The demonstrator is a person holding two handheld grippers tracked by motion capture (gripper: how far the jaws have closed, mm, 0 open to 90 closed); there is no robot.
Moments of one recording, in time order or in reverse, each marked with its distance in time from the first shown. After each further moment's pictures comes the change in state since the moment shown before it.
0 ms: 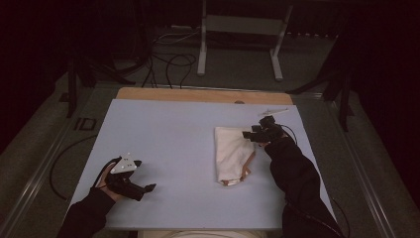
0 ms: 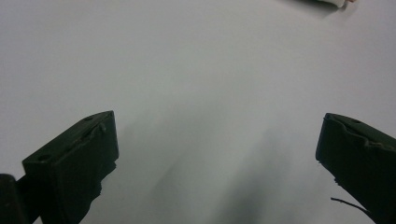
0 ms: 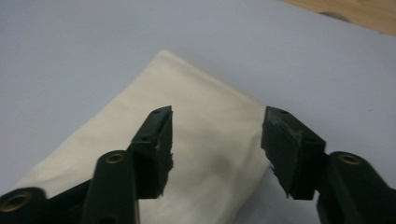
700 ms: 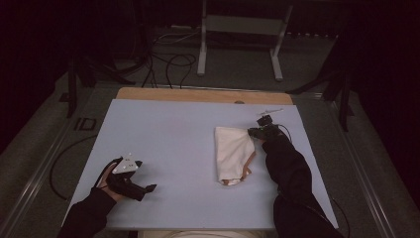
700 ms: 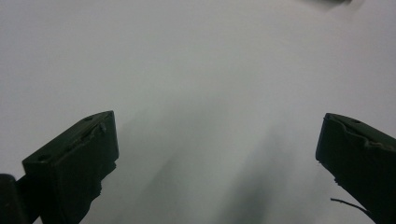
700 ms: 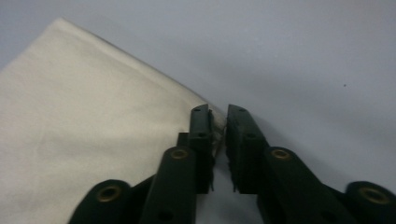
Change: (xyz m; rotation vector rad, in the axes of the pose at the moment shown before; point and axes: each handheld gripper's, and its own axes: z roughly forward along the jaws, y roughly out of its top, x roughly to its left) left arm -0.001 -0.001 0.003 0.017 0.006 -0.005; right arm -0.040 -0.015 0.048 0.068 -0.096 0.055
